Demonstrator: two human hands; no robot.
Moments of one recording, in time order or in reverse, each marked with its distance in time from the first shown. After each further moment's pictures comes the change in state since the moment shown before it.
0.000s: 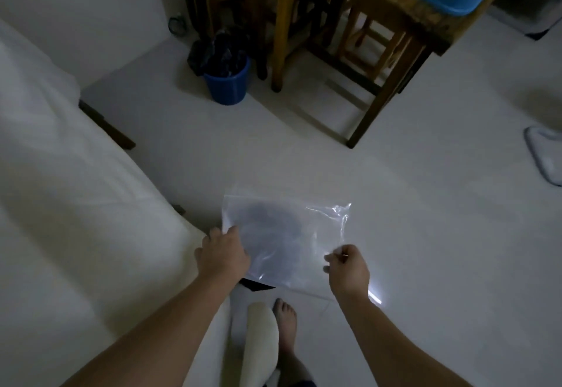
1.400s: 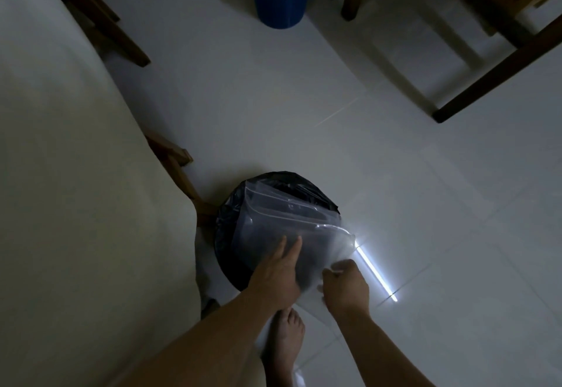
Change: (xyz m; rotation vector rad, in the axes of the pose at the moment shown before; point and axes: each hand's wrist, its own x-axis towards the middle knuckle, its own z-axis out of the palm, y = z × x) left_hand 0.138 0.033 0.271 -0.299 -0.359 0.174; right_hand 0.180 0.145 0.147 -0.476 -0.279 0.006
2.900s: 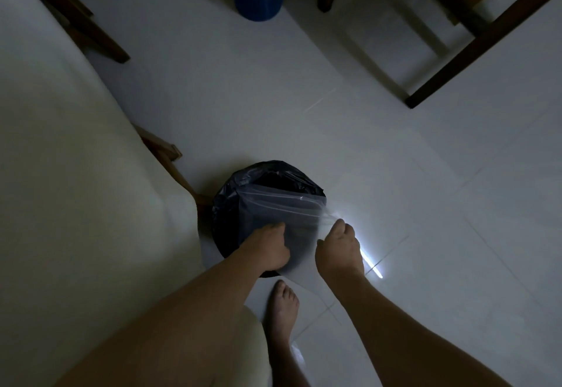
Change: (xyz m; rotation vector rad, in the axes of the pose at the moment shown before) left_hand -0.021 0.021 -0.060 0.016 -0.134 -0.065; right_hand -0.029 -0.039 -0.032 -0.497 0.081 -0.223
